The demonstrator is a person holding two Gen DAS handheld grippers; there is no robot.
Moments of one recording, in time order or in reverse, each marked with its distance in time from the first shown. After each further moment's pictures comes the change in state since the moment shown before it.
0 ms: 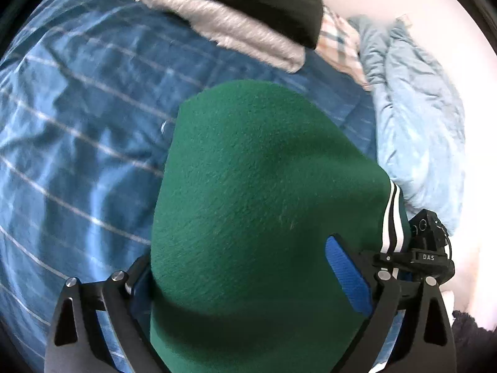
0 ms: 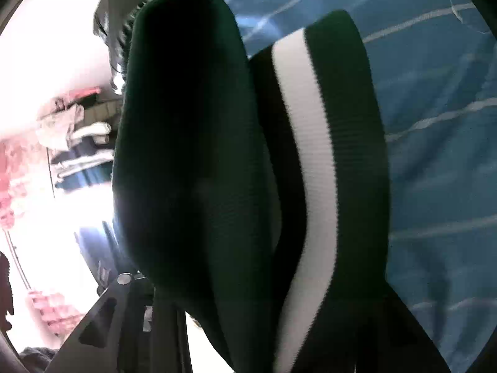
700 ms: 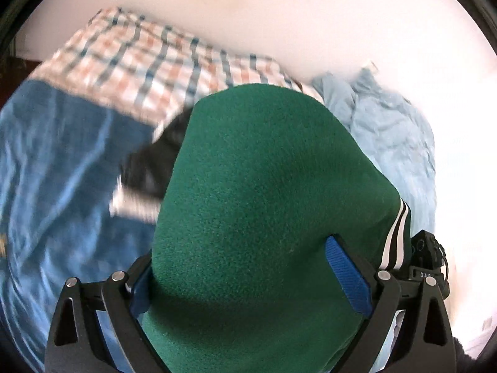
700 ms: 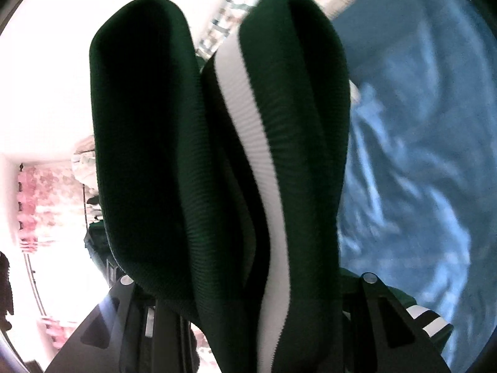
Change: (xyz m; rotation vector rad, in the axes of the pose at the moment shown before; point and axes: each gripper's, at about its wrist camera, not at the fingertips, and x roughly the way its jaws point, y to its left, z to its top) left arm -0.124 -0.040 0.286 0.147 -0.138 -0.074; right arm -0.028 0.254 0.124 -0.037 -0.237 0.115
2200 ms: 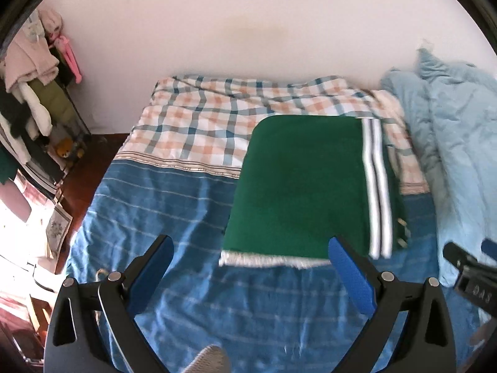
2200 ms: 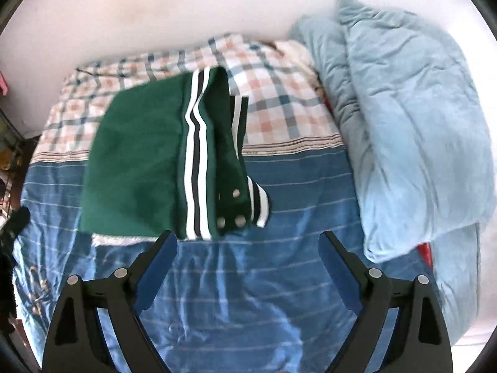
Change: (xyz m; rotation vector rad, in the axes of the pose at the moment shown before) left arm -0.044 -0.074 0.014 0.186 -0.115 0.582; right arm -0.001 0.227 -0.083 -0.451 -0.396 -1.068
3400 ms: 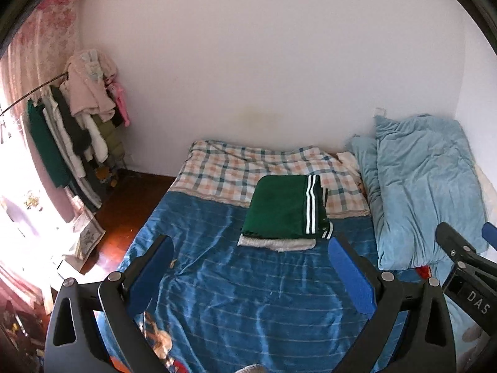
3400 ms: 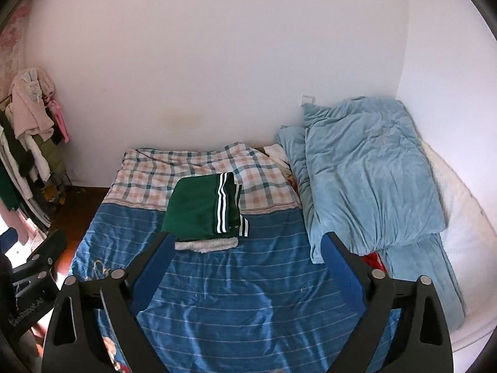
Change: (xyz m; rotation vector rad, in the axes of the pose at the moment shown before) left arm -0.380 0.010 -0.111 -0.057 -0.260 0.015; right arm -0.481 -0.119 -0.203 -0.006 -0.423 0.083
